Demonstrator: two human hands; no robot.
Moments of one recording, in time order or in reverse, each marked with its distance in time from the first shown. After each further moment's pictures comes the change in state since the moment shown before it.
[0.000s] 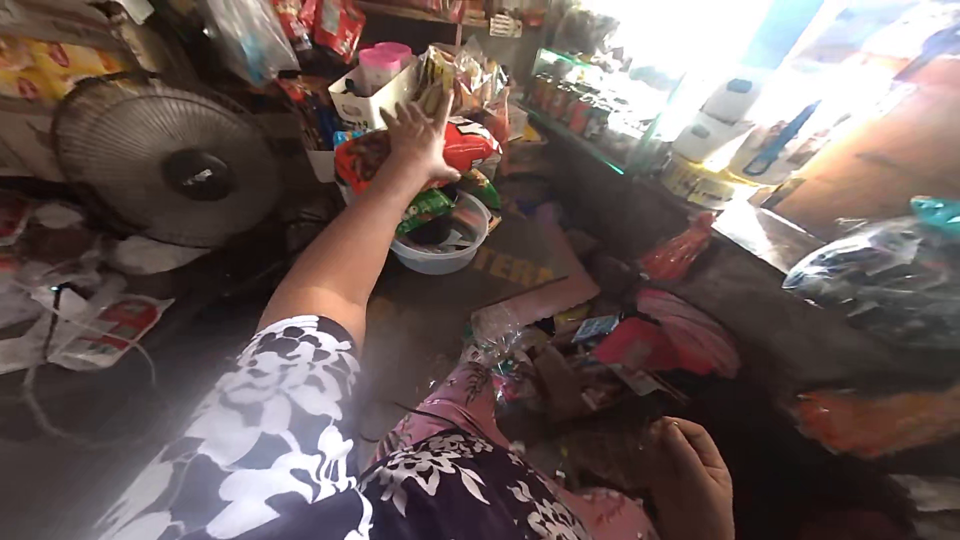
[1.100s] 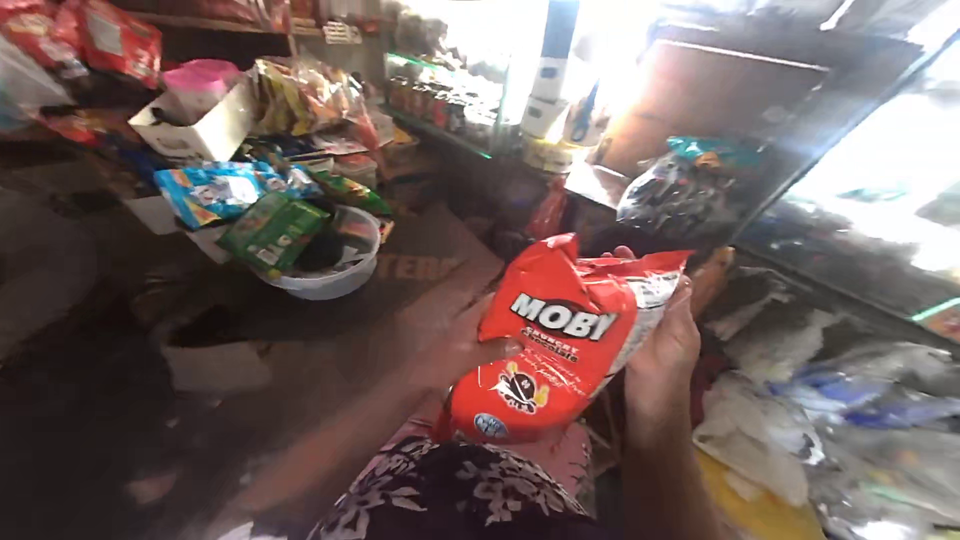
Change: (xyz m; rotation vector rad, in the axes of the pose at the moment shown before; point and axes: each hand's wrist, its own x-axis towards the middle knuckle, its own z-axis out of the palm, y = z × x) left_hand -0.249 0.140 0.035 -1.643 -0.800 0.555; right_hand 0.054 -0.084 0.007 0.359 -0.080 -0.448
